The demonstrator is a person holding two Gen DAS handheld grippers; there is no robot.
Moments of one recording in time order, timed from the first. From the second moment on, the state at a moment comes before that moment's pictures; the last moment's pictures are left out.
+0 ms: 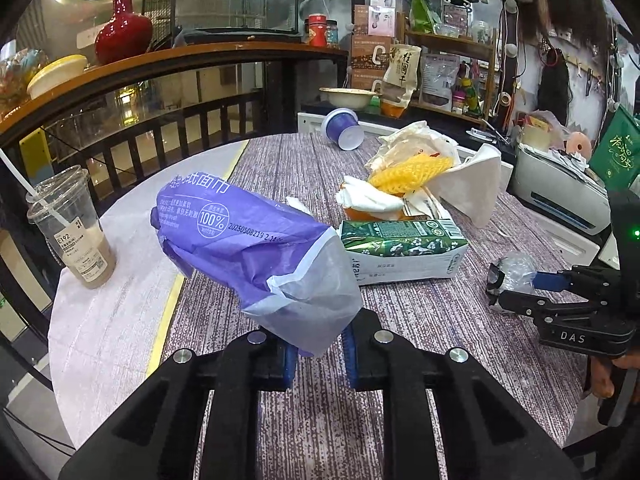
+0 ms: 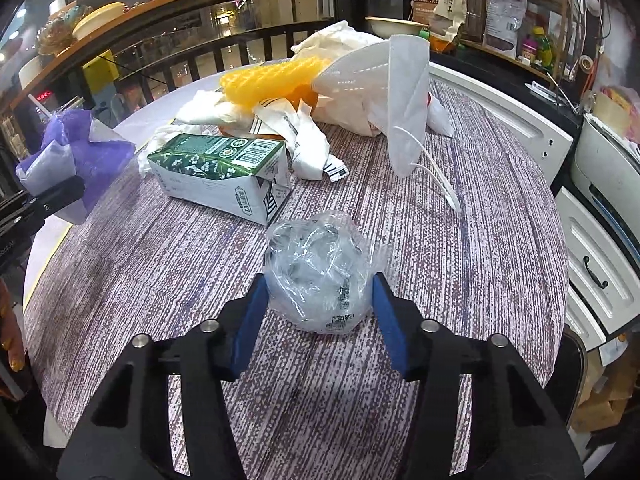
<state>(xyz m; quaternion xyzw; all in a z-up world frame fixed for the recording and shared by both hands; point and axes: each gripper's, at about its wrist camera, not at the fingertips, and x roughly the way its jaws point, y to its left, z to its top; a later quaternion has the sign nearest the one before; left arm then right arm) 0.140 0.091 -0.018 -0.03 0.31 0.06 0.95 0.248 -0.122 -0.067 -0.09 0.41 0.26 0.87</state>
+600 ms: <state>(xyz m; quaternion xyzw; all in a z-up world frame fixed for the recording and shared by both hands) 0.093 0.058 0.018 -0.02 0.25 0.02 0.97 0.190 -0.201 -0.033 -0.04 0.35 0.25 0.90</state>
